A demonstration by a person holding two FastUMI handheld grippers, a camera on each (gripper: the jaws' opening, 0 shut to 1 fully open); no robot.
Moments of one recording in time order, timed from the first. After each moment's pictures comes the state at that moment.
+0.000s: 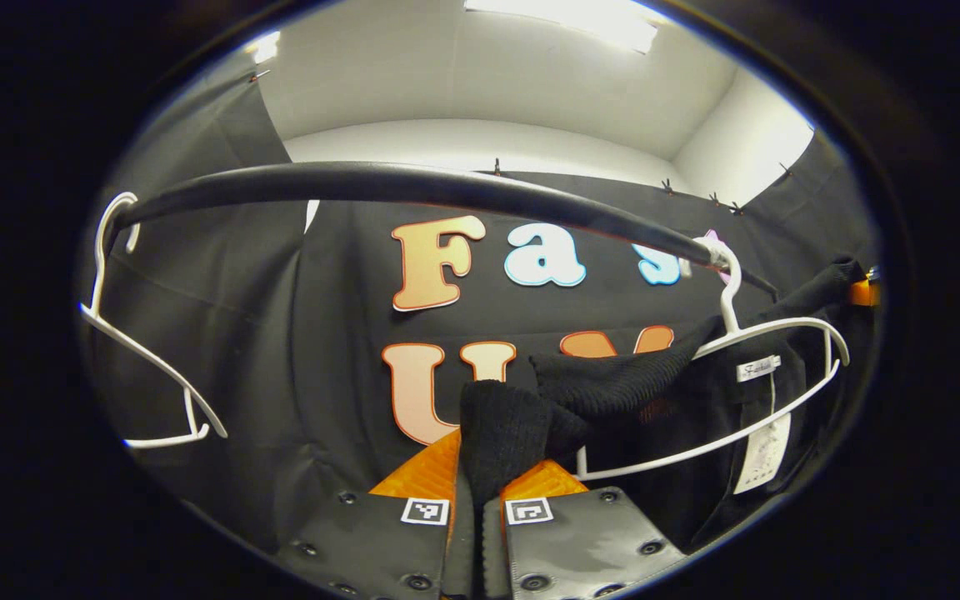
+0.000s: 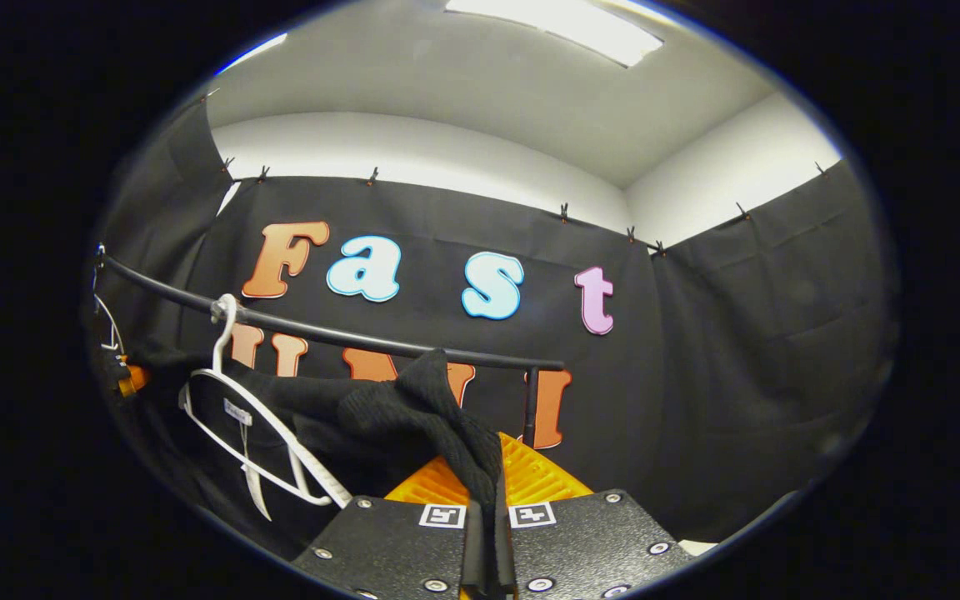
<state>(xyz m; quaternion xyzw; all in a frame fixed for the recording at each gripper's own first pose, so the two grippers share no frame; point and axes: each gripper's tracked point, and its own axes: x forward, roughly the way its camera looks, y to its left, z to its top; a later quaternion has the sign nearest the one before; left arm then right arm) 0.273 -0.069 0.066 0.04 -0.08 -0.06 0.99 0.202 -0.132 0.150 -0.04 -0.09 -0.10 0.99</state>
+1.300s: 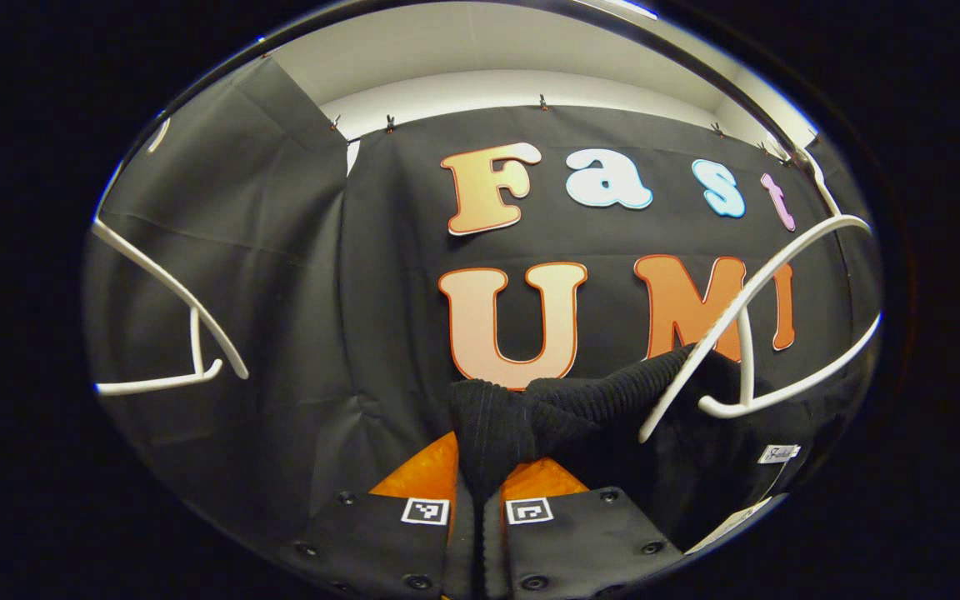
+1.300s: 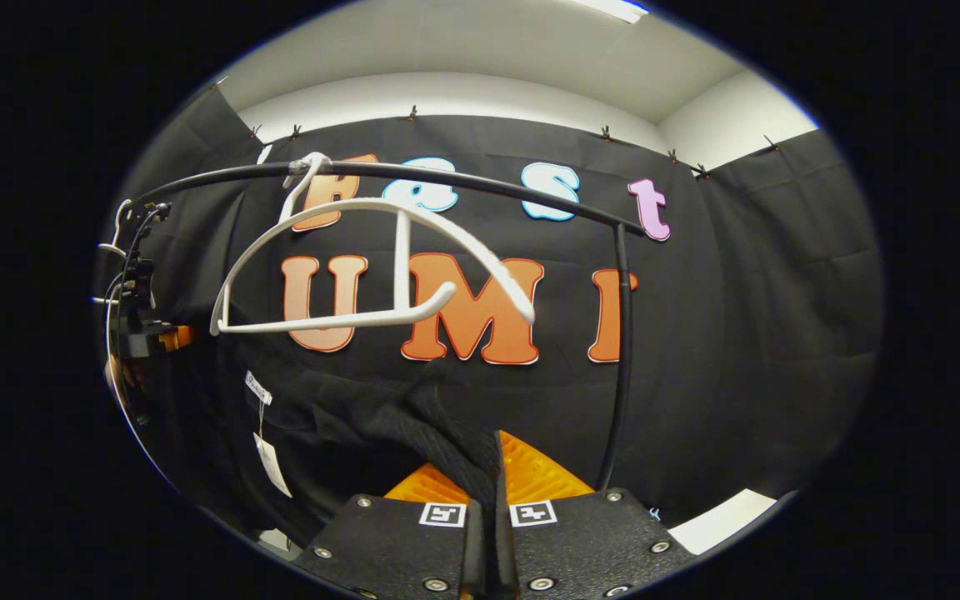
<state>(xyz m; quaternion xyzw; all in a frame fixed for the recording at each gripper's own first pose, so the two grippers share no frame) 0.318 0.000 -0.038 0.06 0.03 0.03 1.00 0.209 -0.026 -0.020 -0.01 0.01 -0.02 1.00</state>
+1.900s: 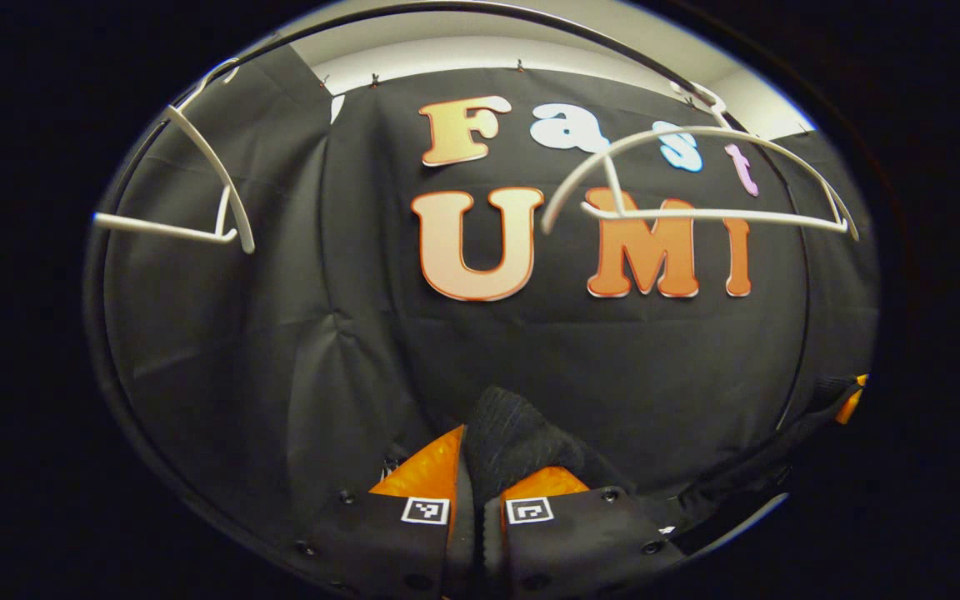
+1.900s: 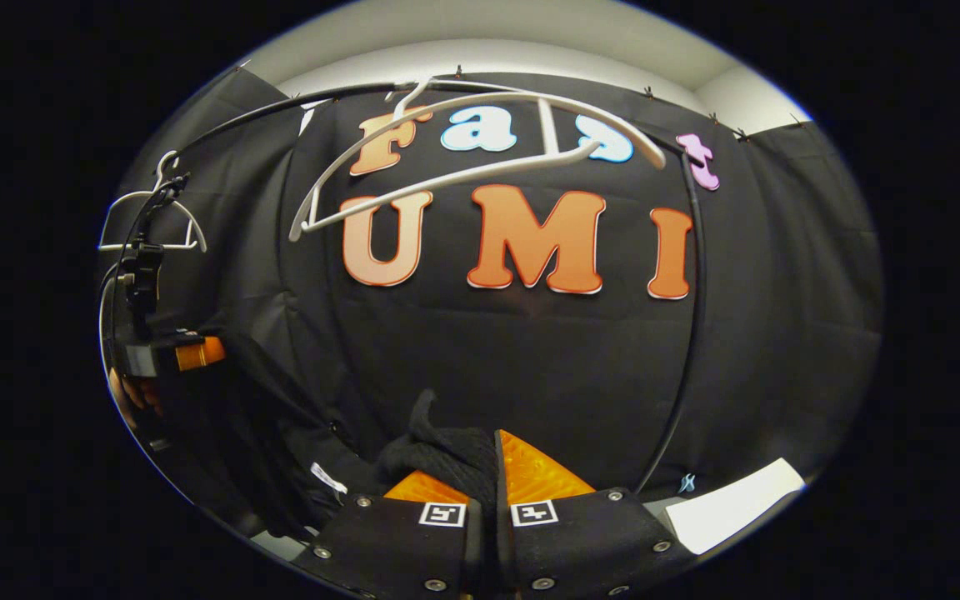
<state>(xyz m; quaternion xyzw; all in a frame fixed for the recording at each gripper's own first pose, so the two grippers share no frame) 0.207 -0.042 -0.161 0.04 0.14 -0.04 0.99 0.172 0.071 -0.141 0.00 0.11 0.07 0.99</state>
